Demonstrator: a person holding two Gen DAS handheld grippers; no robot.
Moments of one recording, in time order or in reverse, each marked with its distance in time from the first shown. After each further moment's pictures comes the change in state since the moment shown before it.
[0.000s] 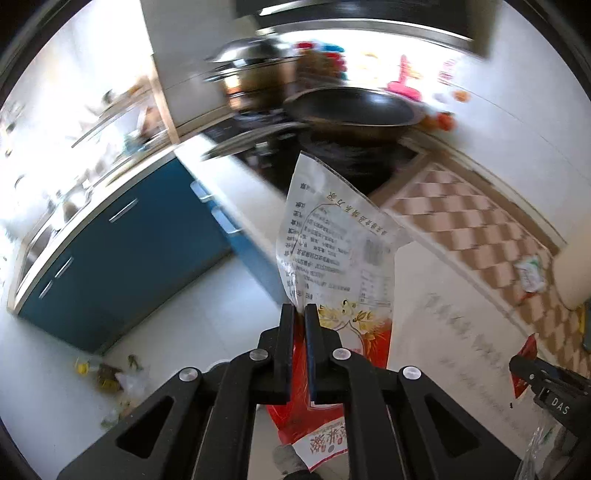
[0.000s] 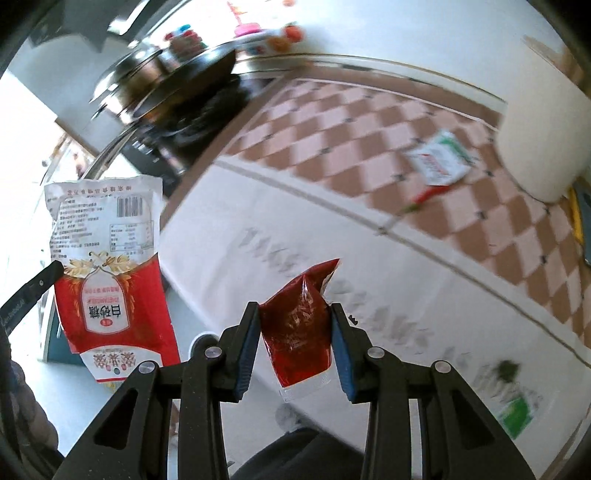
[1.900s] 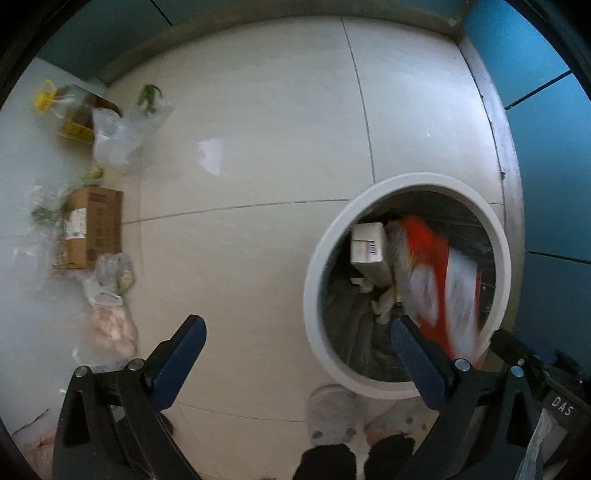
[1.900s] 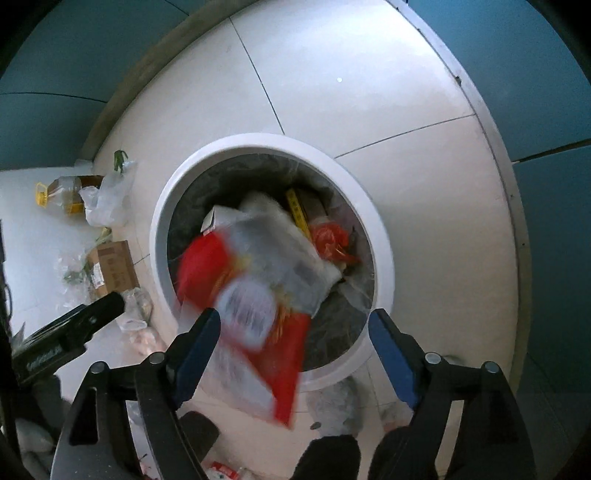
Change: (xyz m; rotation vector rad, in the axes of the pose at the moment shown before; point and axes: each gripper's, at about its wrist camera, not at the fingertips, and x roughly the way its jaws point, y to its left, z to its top) left arm 0.516 0.363 -0.395 -0.618 0.726 0.148; right arm 0.715 0.342 -0.286 -0.538 0.706 0.045
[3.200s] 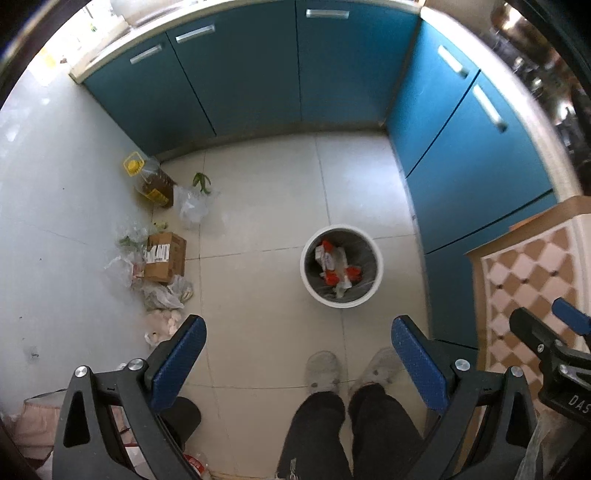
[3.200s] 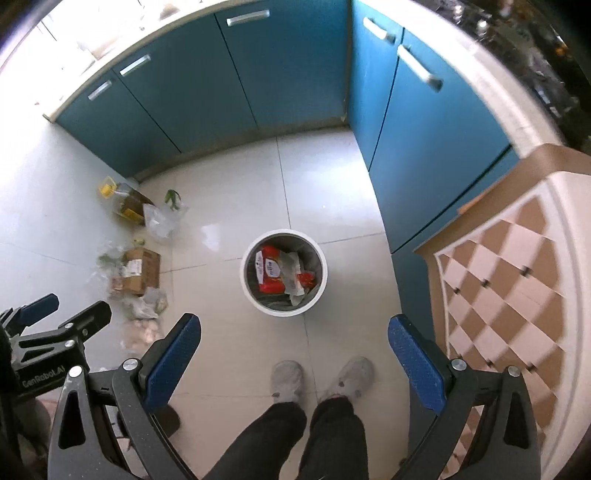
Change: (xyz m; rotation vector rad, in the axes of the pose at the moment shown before) left arm -0.415 0.041 -0.187 0.045 -0.309 -0.079; right arm -0.474 0.124 -0.231 -0.209 -0.387 -0.168
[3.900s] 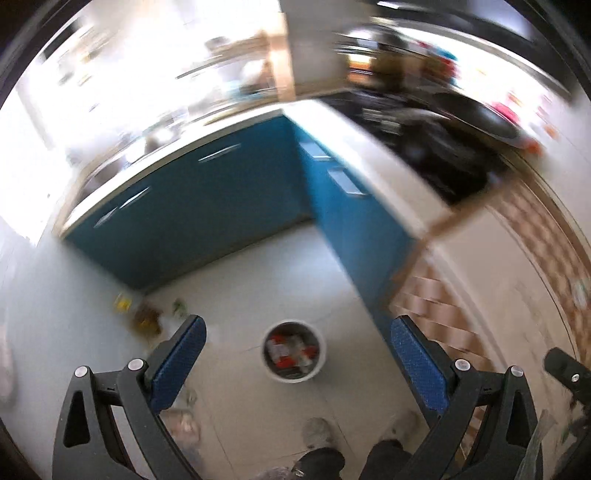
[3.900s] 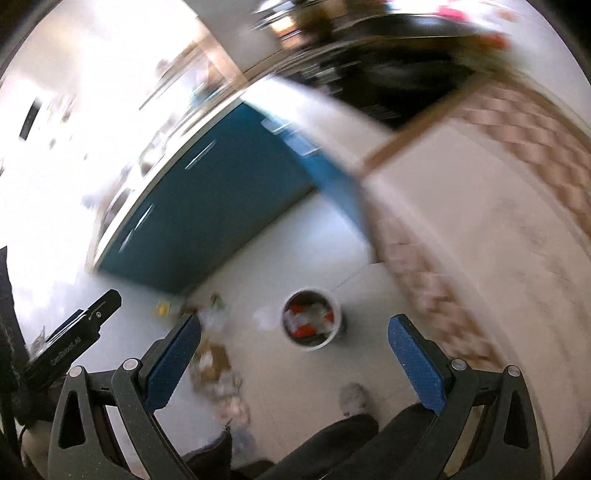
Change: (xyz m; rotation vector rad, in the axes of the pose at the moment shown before) left arm -0.180 -0.221 -0.001 0.383 -0.360 -0.031; right arm -0.225 -0.192 -0.099 0.498 -0.284 0.199
